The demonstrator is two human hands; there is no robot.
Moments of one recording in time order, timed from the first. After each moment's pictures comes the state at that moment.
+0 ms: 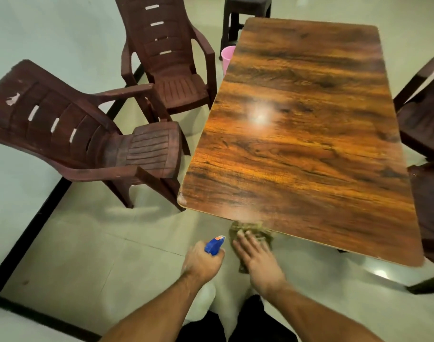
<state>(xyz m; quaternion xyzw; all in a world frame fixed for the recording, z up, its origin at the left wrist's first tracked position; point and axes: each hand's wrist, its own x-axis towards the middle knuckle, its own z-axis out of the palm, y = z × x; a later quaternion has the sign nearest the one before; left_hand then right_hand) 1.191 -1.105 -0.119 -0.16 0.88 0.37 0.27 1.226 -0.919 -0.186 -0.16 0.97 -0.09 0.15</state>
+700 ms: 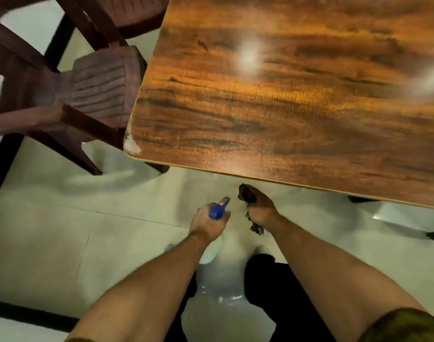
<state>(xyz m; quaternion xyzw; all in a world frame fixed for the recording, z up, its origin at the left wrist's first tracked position) 1.155 -1.077 -0.367 -0.11 0.86 0.37 0.32 1.145 -0.904 -0.399 0.31 0.78 -0.47 0.28</state>
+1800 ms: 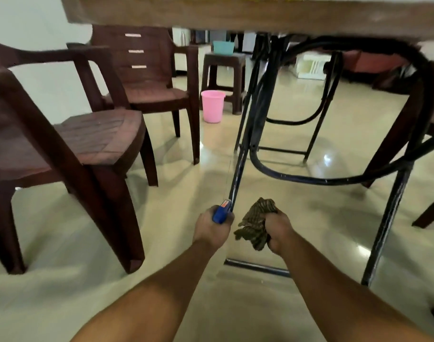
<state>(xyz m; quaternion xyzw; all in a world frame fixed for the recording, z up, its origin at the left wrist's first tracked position) 0.942 -1.058 -0.639 0.02 0.82 0.58 0.03 0.962 -0.897 -0.619 0.36 0.57 -0.74 -0.03</state>
